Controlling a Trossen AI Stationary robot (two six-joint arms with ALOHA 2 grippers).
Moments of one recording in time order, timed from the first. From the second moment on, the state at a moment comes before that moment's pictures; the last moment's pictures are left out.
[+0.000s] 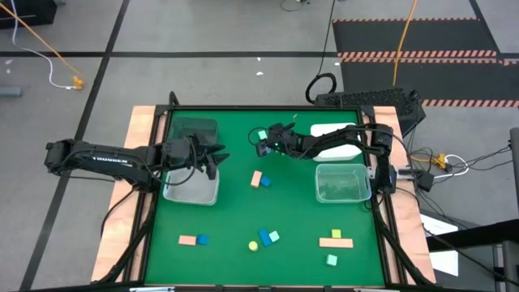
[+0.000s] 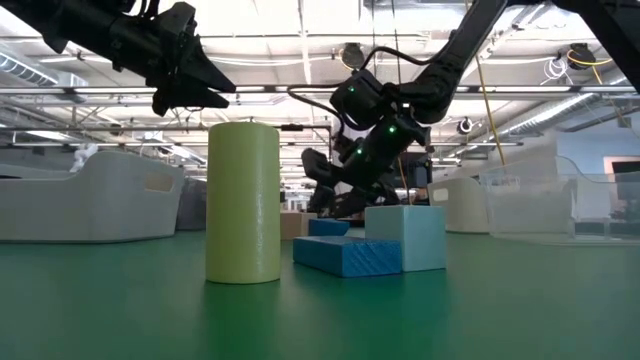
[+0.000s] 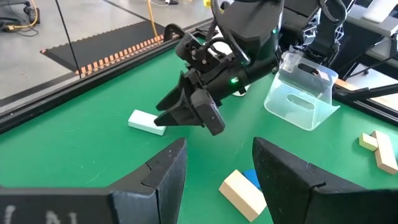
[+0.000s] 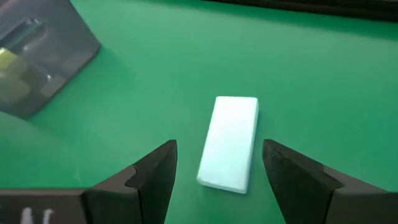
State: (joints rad) left arm 0.07 0.92 0.49 0.08 -0.29 -0.36; right arm -0.29 1.98 1.03 0.25 0.36 0.66
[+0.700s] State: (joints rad) left arm 0.12 0.92 0.49 0.08 -0.30 -0.36; right arm -0.30 1.98 1.03 0.23 0.31 0.45
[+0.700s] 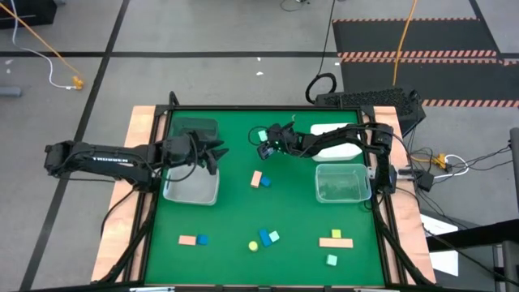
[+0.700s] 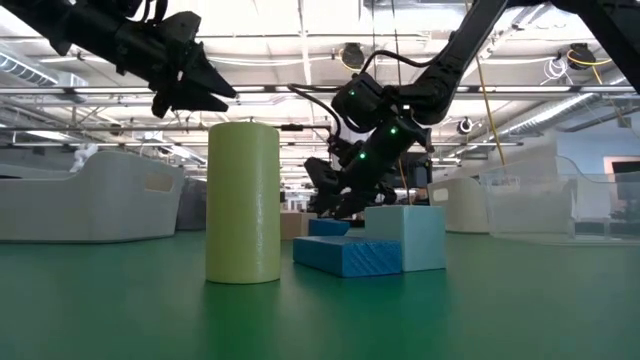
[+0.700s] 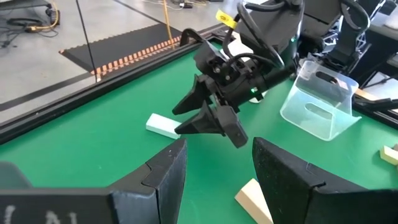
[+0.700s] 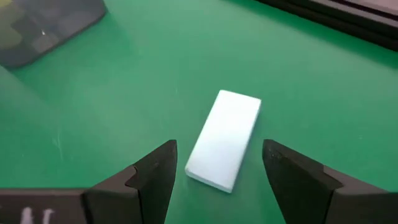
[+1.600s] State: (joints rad) left arm 0.13 0.92 0.49 0.06 -0.30 -0.37; right arm -0.33 2.13 1.03 0.38 0.34 0.28
